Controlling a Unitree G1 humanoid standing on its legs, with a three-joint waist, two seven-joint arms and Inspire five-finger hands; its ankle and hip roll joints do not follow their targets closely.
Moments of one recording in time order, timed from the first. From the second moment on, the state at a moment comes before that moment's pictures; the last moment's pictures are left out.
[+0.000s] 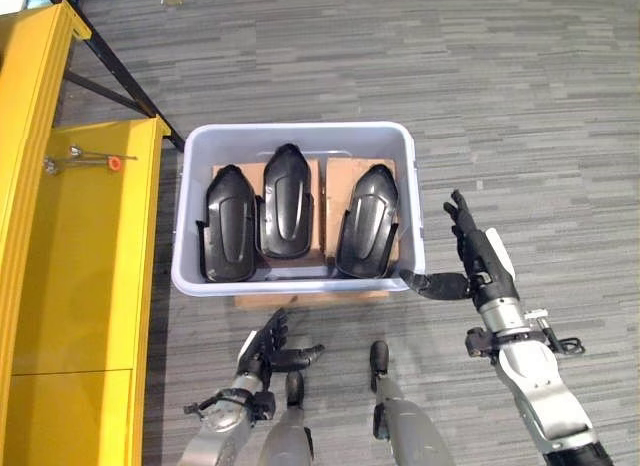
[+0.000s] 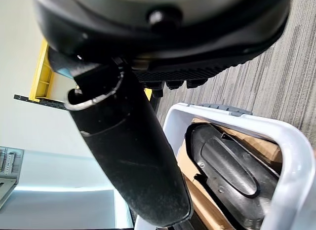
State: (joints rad) left arm 0.13 0.34 -0.23 0.23 -0.43 0.04 0.06; right arm -0.04 -0.46 0.13 -0.22 0.12 0.00 -0.15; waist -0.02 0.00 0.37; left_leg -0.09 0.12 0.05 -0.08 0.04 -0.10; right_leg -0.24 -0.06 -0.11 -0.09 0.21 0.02
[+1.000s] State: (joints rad) left arm 0.01 0.34 -0.26 0.23 -0.47 -0.01 0.12; right arm -0.52 -0.50 0.26 0.13 -0.27 0.10 -0.30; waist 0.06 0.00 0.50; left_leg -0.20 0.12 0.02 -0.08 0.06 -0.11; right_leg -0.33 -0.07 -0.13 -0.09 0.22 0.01
